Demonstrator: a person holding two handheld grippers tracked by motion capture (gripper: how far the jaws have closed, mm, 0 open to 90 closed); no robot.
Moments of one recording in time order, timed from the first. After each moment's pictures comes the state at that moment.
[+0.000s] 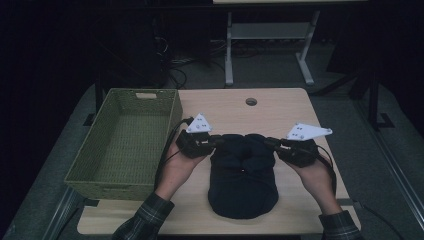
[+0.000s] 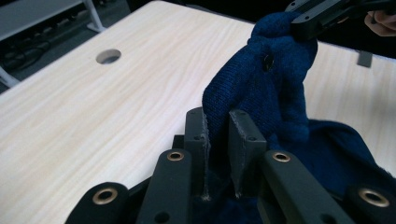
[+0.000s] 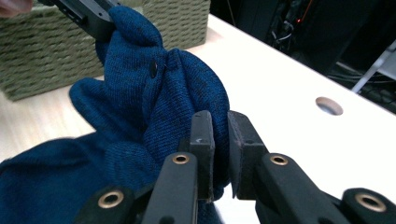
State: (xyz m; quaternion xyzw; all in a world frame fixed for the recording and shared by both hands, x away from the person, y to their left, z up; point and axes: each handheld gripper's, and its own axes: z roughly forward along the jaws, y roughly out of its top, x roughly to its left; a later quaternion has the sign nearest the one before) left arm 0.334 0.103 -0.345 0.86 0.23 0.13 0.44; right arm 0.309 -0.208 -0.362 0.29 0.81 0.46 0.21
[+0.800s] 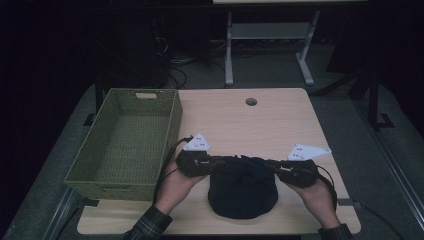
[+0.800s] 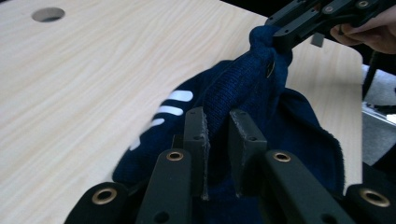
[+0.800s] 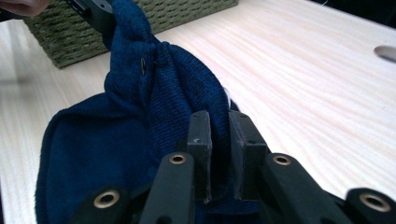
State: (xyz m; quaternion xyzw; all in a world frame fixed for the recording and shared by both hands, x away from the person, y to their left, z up) left arm 0.309 0.109 -0.383 0.86 0.23 0.05 0.45; right arm 0.281 -0.214 -0.403 0.31 0.82 0.46 0.13
